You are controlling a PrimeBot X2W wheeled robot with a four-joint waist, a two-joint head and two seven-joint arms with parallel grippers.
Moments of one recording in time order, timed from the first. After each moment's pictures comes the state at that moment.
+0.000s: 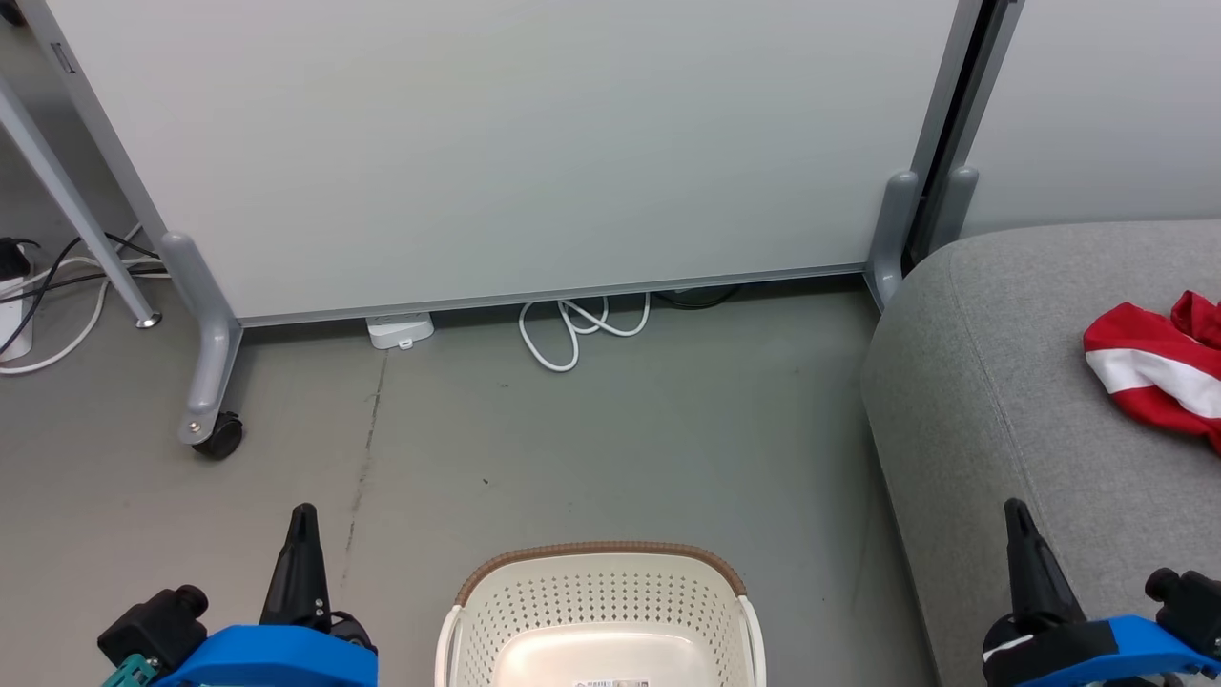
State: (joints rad) left arm 0.00 0.05 0.00 0.28 -0.63 -0.12 -0.13; right arm 0.00 -0.05 -0.09 0.27 0.60 0.13 -0.13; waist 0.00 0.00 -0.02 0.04
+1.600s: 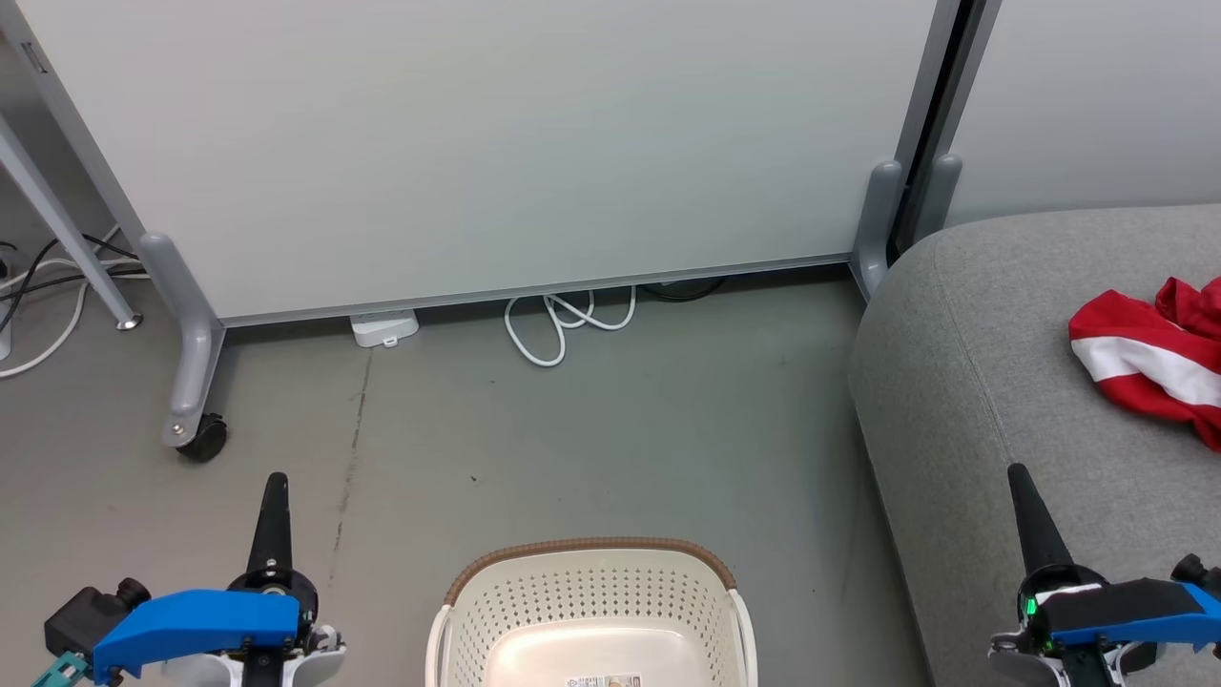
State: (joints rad) left arm -0.06 0.05 0.07 0.26 -1.22 -0.12 0.02; right arm -0.06 -0.05 -0.10 0.25 1.20 0.13 0.01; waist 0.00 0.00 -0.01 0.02
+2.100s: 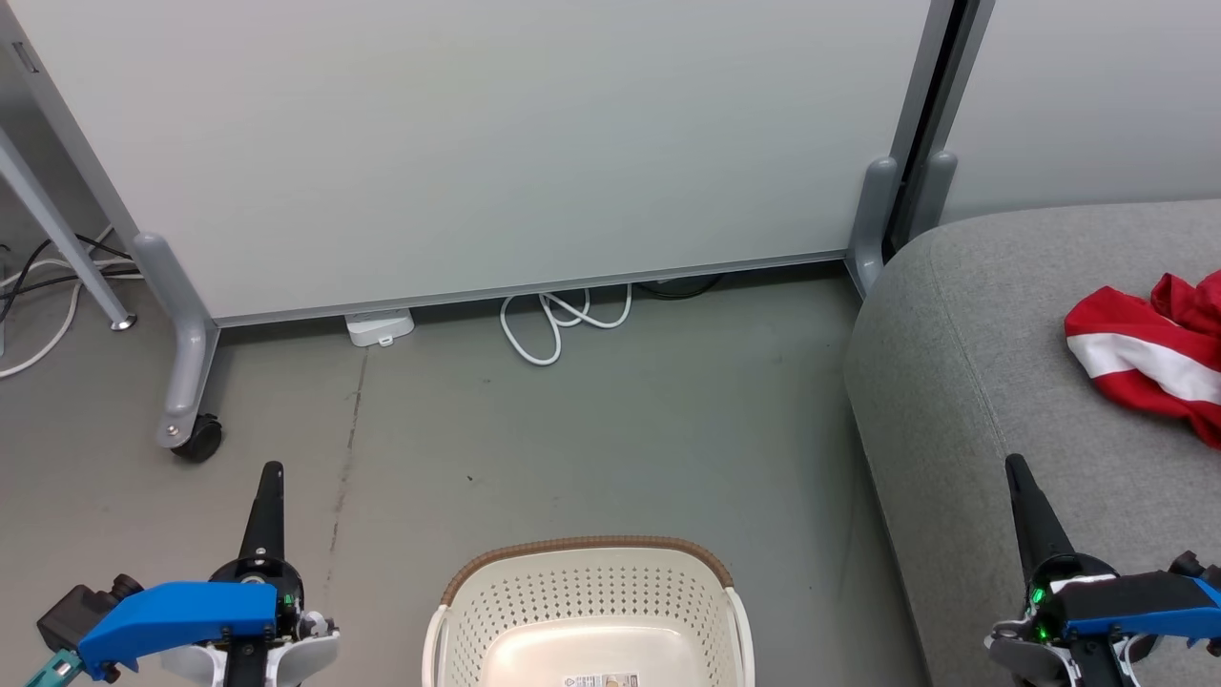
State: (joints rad) left arm -0.08 0.05 0.08 0.26 -1.35 -0.12 0.05; right arm -0.08 -0.05 -0.11 0.25 1.34 0.13 0.05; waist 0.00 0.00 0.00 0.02
